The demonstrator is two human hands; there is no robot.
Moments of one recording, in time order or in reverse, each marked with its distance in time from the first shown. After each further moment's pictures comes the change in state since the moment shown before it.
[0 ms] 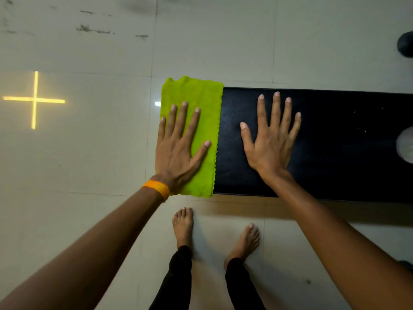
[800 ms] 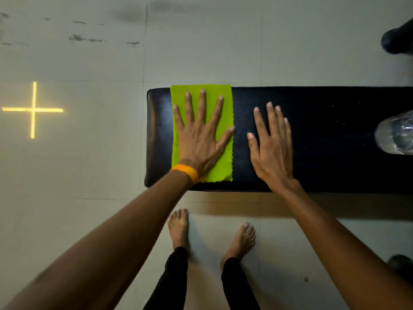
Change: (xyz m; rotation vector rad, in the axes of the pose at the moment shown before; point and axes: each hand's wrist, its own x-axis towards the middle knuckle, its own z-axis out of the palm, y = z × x) left_hand 0.040 0.079 0.022 0.176 -0.014 -0.010; right_hand -0.022 0.049 -0.012 0.175 0.012 -0.122
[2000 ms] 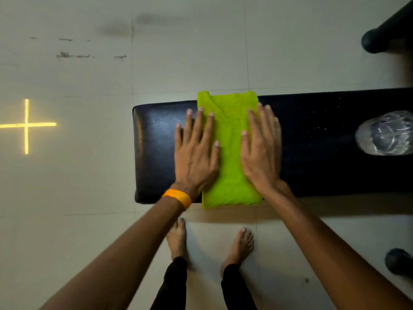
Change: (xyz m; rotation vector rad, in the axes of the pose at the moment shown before) left_hand -0.010 0.020 -0.008 -0.207 0.093 0.096; right_hand 0.016 -0.013 -0.019 0.191 0.172 0.109
